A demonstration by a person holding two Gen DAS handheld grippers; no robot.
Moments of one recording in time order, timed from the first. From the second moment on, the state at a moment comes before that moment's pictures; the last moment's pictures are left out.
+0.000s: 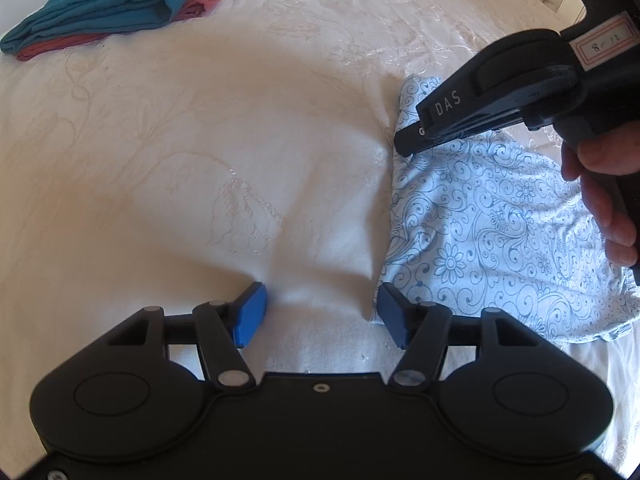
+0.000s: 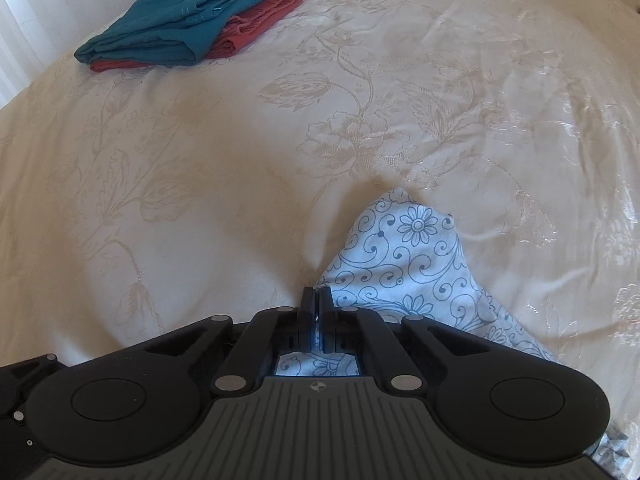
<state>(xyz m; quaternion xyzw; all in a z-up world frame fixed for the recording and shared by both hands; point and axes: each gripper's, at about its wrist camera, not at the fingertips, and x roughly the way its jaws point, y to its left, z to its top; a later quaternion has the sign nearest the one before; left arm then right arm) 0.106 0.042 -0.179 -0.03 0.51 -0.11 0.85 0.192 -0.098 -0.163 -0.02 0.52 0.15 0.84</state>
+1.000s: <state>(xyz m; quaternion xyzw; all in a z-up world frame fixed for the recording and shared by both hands) 0.101 0.010 -0.176 0.02 0.52 -0.20 0.83 0.222 -0.143 -0.166 0.04 0.50 0.11 0.86</state>
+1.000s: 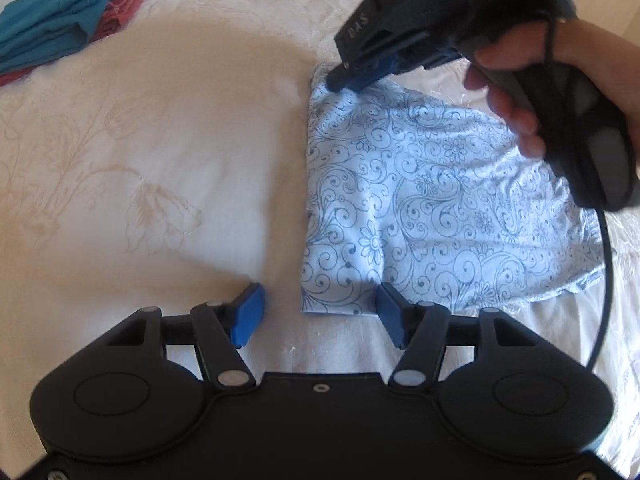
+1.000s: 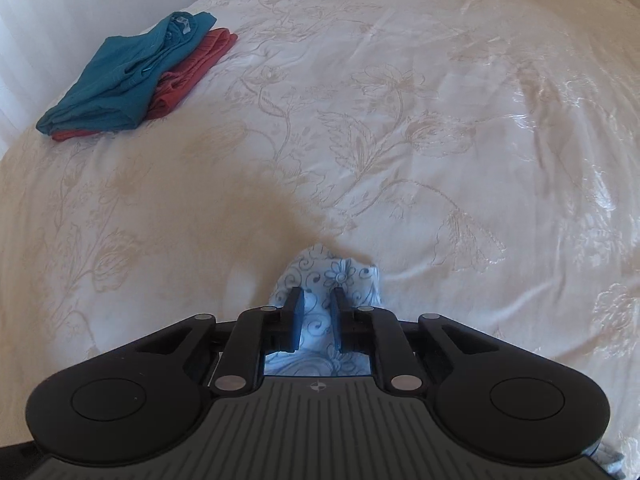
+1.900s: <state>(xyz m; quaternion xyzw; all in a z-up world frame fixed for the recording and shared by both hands) 0.159 -0.019 -0.165 0.03 0.57 -0.23 0.79 0.038 -0.264 -0.161 0.16 0.52 -0.11 0.83</state>
